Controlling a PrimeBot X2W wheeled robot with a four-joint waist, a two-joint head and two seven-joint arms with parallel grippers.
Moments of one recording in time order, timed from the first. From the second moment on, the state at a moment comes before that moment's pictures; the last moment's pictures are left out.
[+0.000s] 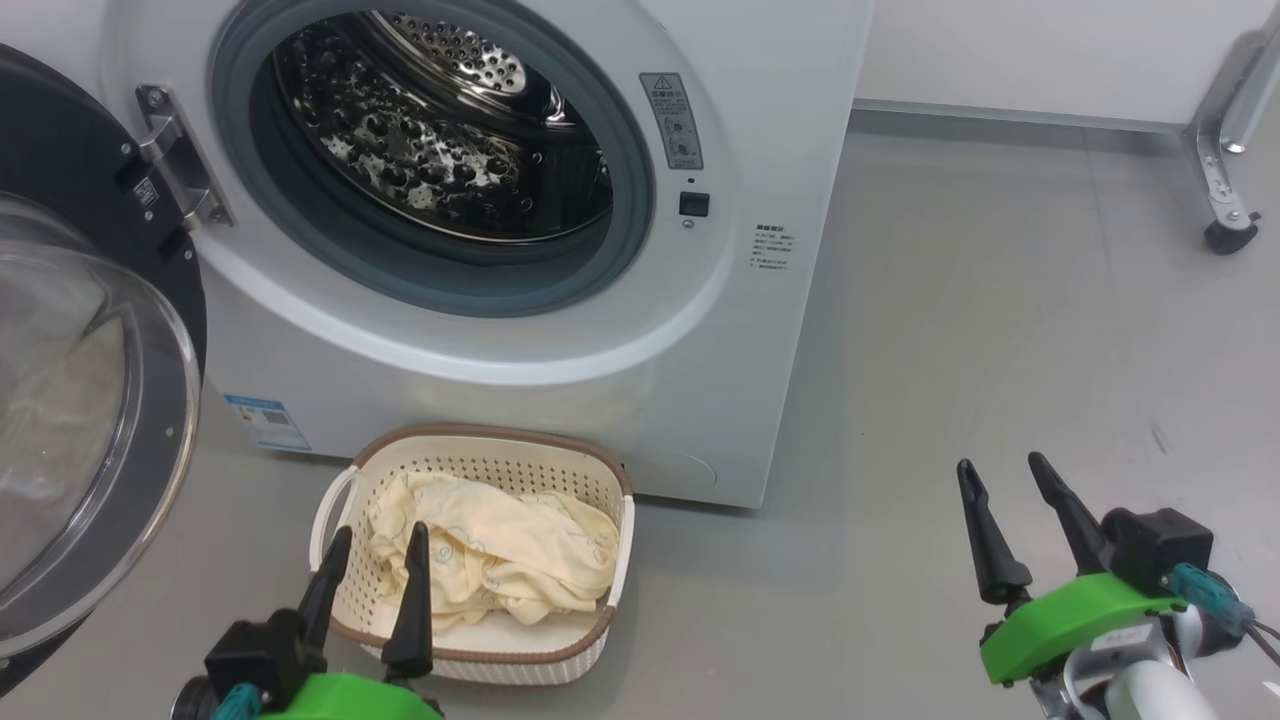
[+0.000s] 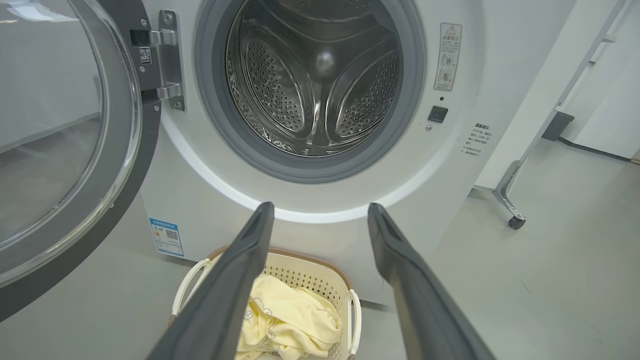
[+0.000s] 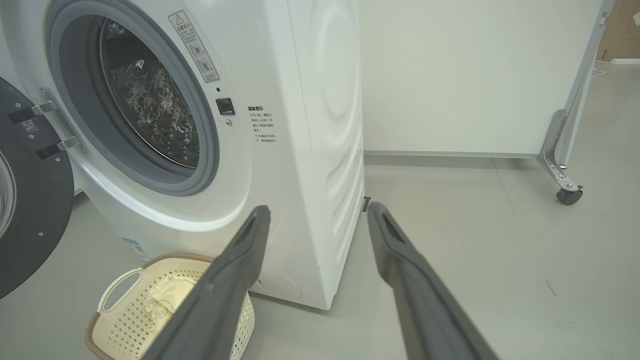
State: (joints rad) left arm -0.04 0.11 -0.22 0.23 -0.33 -0.13 -0.25; right arm -0.03 -0.12 0.13 0.26 0.29 0.13 -0.23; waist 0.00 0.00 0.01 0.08
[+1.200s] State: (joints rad) left arm -0.22 0.10 -0.26 0.42 -0.37 -0.13 -0.25; right arm -0.12 -0.13 0.12 0.22 0.27 0.13 -0.22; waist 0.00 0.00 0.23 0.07
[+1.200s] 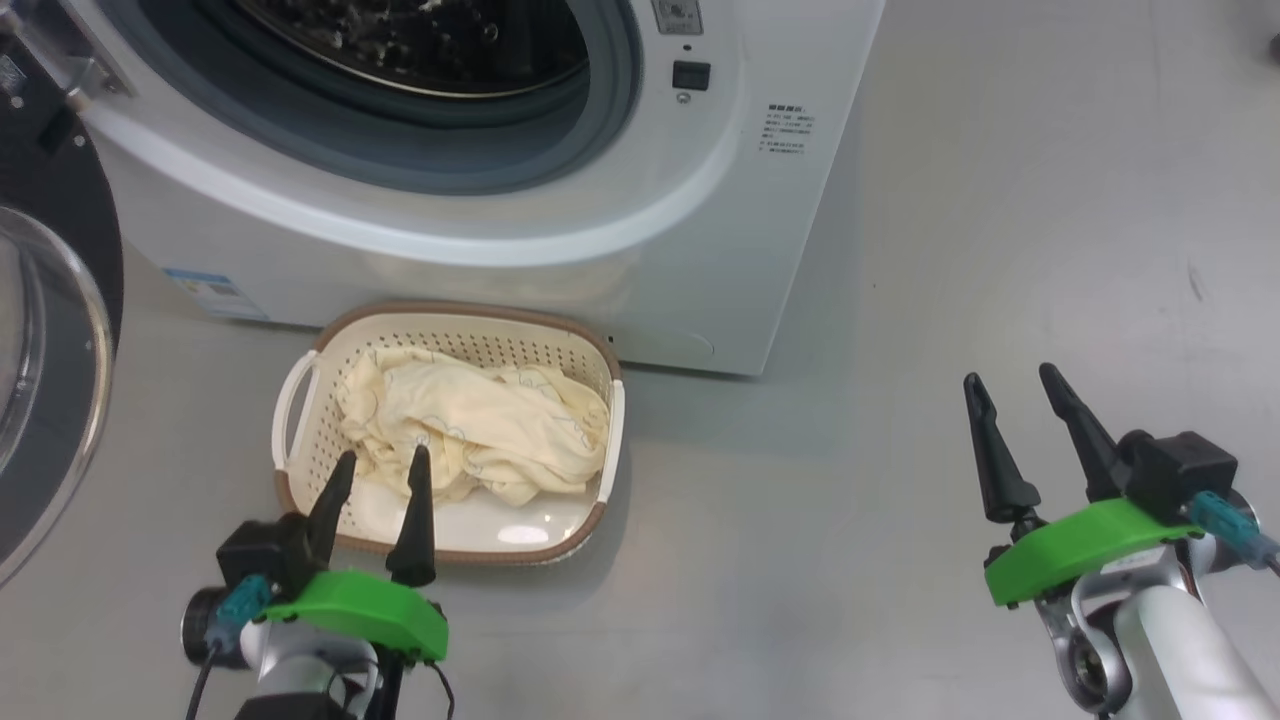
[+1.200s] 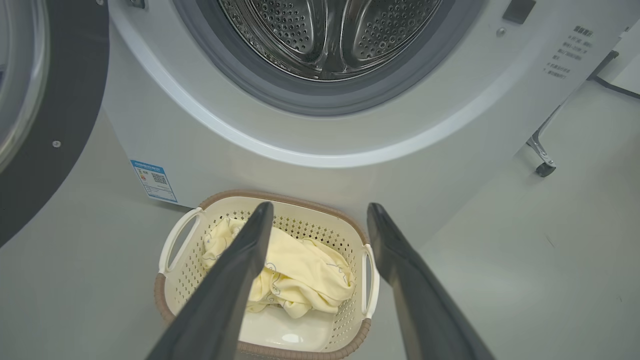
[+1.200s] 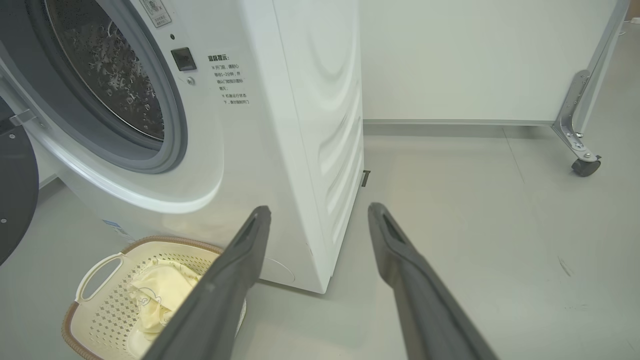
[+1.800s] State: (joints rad) left arm -0.71 0.14 -0.36 0.89 -0.46 -0.13 -0.24; right arm -0.26 -0.13 0.12 0.18 0.23 0.13 -0.22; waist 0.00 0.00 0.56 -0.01
